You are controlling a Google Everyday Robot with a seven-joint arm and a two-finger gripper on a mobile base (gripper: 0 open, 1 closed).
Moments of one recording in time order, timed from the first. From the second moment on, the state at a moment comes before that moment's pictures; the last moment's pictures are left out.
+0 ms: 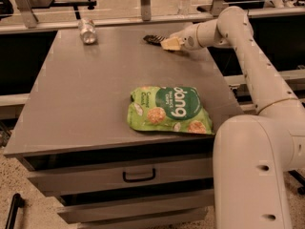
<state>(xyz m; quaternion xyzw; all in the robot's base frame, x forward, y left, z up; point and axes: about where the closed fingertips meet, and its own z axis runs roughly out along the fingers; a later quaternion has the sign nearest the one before) 0.871 -0.083 0.834 -0.38 0.76 0.22 0.48</state>
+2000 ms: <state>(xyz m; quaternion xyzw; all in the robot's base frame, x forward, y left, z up) 0.781 -0.073 0.900 -0.45 0.72 0.26 0.47</state>
